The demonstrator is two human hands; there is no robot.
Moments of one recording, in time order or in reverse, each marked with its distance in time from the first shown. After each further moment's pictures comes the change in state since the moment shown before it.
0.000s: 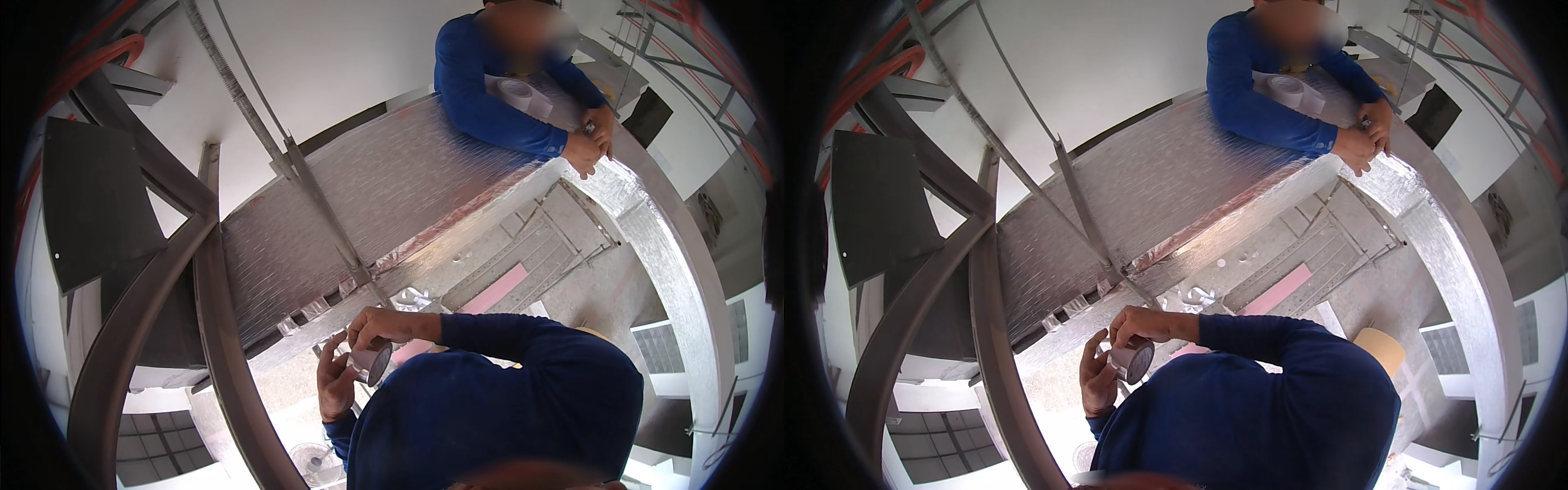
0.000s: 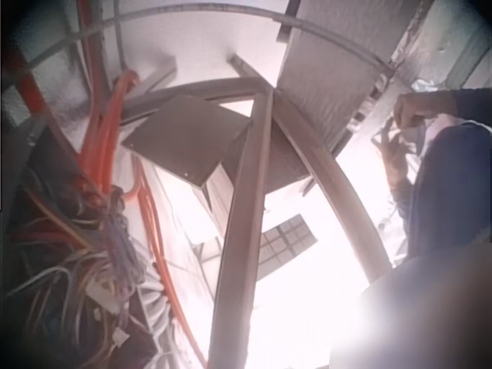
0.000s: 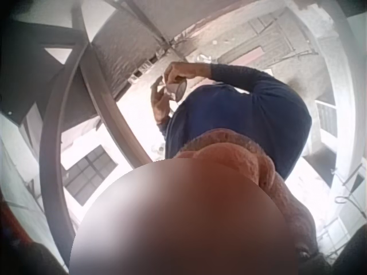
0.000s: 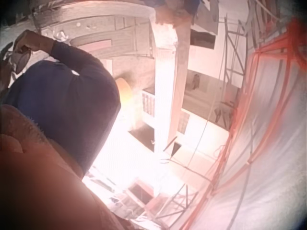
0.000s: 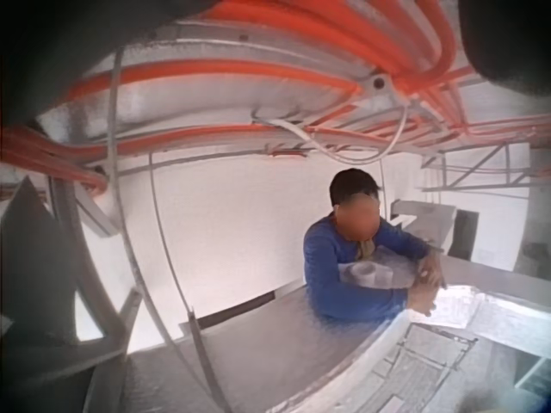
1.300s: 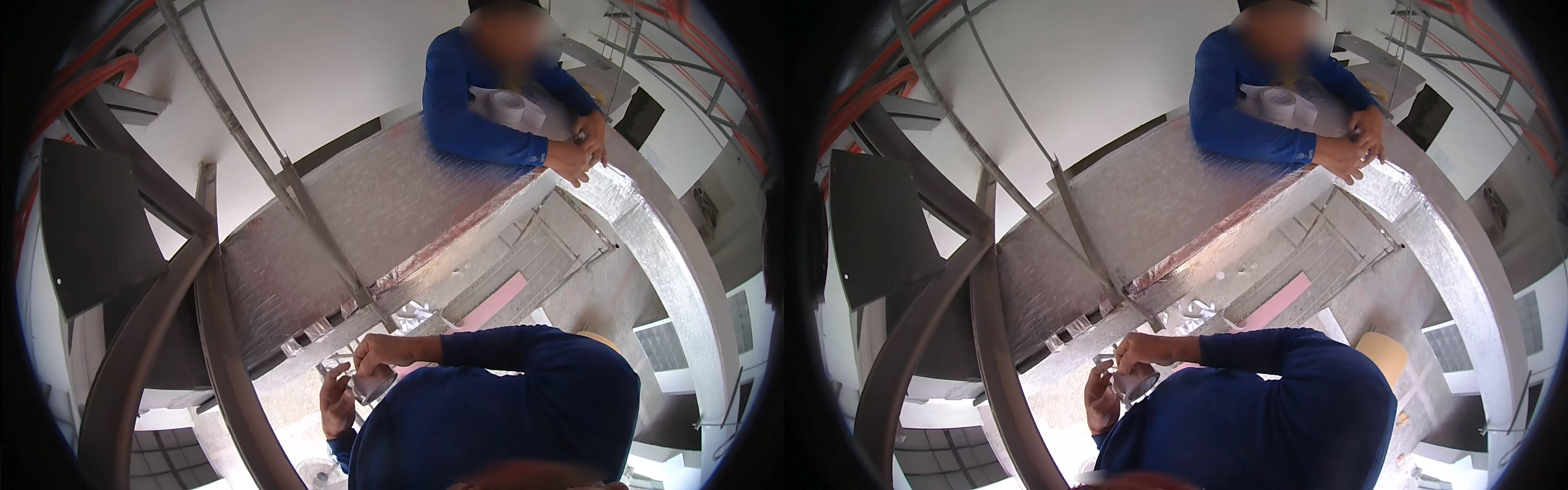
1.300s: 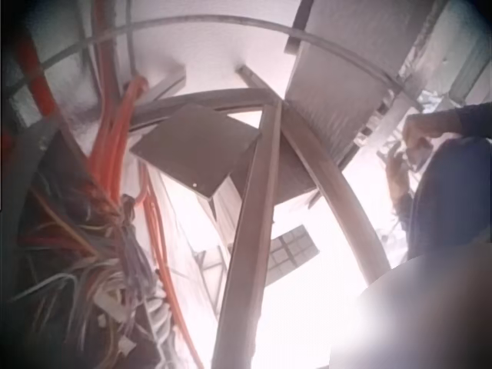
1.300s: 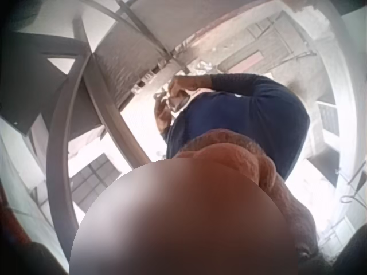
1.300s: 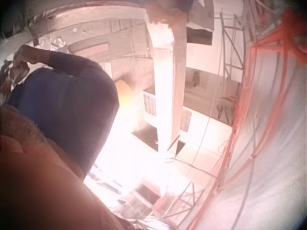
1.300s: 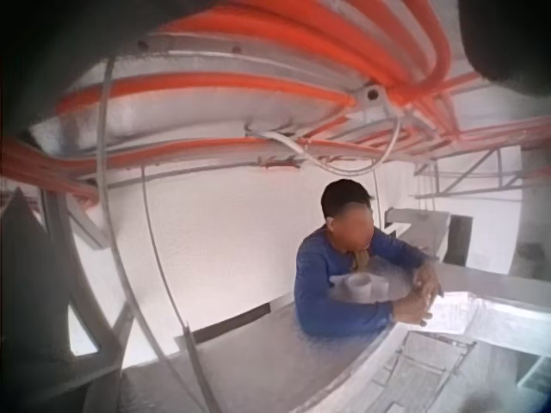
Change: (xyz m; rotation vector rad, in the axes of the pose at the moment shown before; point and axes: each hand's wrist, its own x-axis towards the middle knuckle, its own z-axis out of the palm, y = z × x) left_hand -0.011 -0.022 -0.044 0.002 0.005 0.001; right_hand 0.000 0.015 0.007 -0.242 0.022 -0.002
